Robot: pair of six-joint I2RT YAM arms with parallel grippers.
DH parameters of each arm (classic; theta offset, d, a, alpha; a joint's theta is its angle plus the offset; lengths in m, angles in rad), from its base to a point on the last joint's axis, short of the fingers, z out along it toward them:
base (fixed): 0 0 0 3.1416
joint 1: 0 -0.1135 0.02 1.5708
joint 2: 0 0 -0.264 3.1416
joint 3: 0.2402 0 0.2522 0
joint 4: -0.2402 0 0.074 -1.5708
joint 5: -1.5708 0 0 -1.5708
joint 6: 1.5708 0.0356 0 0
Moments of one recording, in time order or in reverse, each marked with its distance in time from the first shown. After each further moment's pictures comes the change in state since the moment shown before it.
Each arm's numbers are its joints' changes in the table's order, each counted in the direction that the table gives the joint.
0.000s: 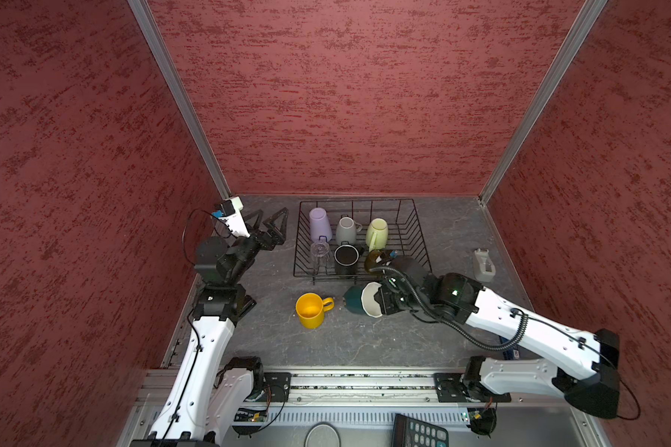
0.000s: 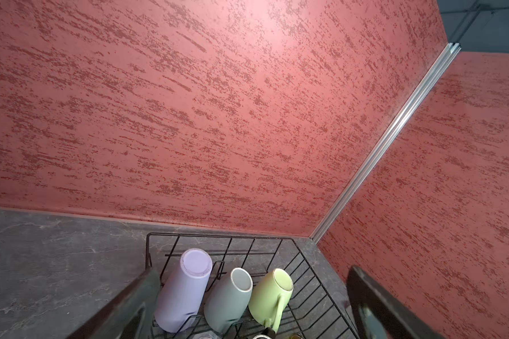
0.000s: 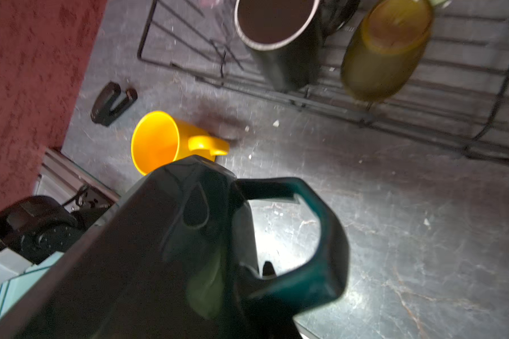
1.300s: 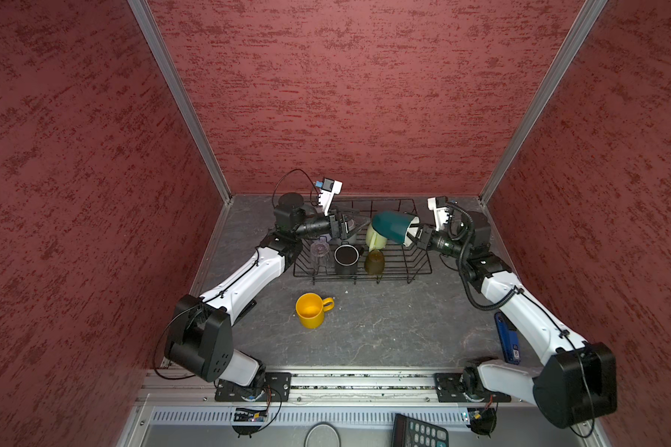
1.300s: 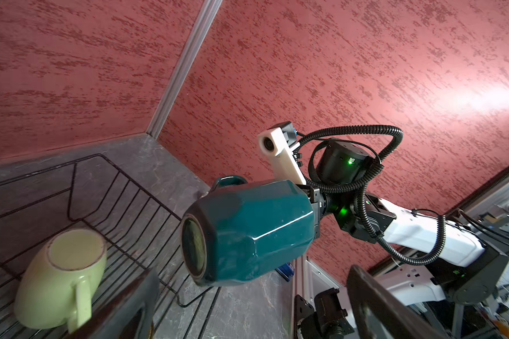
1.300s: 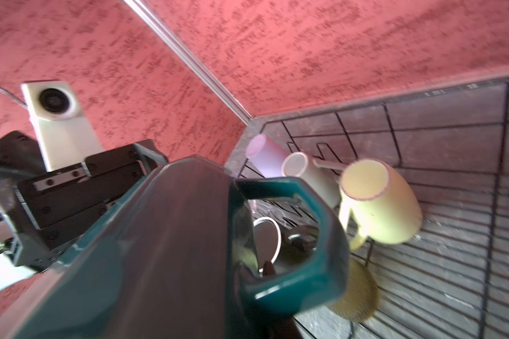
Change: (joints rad) left arm 0.403 0.646 0.364 0.192 -0.517 -0.097; right arm 0.746 0.026 -0.211 0.898 0.727 -0.108
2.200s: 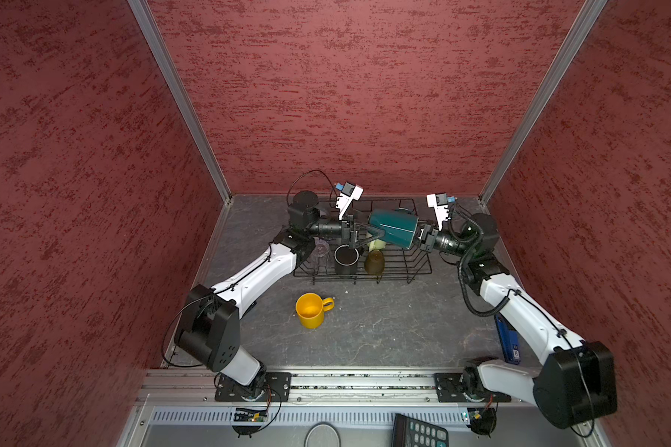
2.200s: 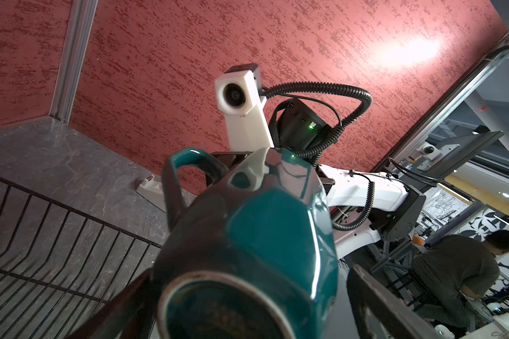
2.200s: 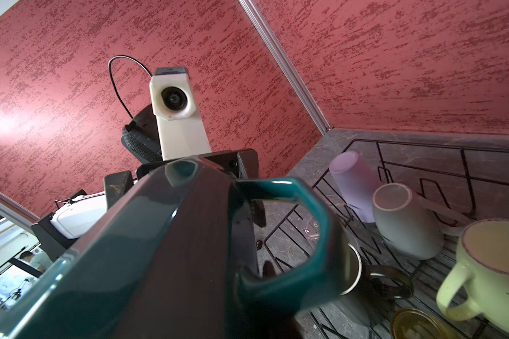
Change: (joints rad) left arm 0.085 0.069 0.073 0.039 -0.182 -0.011; right arm 0.000 0.006 -0.047 0.330 0.267 0.138
